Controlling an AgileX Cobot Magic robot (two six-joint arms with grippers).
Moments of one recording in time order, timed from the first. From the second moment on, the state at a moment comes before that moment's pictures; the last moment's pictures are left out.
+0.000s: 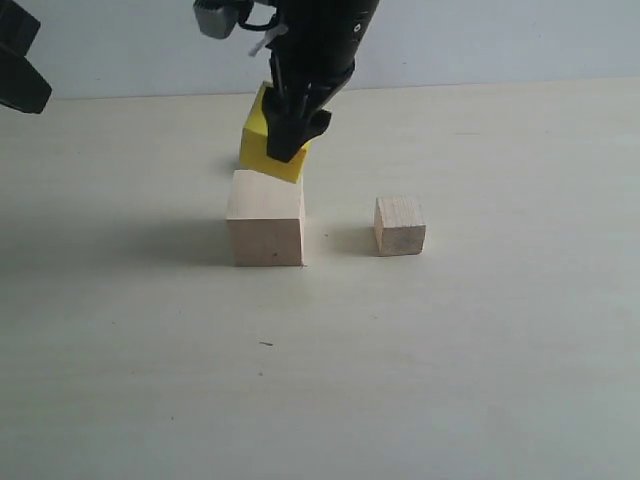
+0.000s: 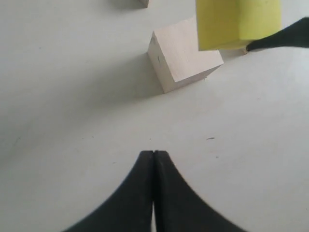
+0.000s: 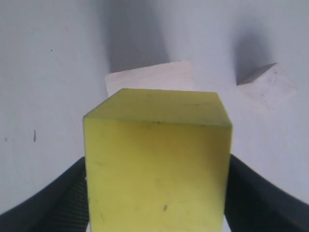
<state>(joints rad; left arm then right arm) -0.28 1.32 -1.27 -0.25 1.12 0.21 0.60 2.11 -1.97 0.21 1.23 -0.81</state>
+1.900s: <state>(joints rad) -0.28 1.27 -1.27 -0.26 1.13 0.25 0.66 2.22 -2.06 0.10 1.23 -0.90</state>
